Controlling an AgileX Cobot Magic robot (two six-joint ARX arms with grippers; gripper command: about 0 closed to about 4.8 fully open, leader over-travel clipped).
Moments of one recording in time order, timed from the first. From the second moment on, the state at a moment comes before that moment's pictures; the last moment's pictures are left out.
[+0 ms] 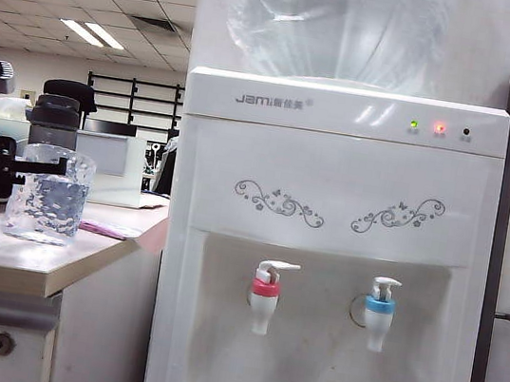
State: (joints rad) left arm -0.21 1.96 0.50 1.41 -0.47 -0.08; right arm -0.01 0.00 0.07 -0.25 -0.08 -0.02
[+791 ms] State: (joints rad) left arm -0.21 1.96 0.42 1.43 -0.42 -0.10; right arm -0.01 0.00 0.07 -0.25 -0.08 -0.02
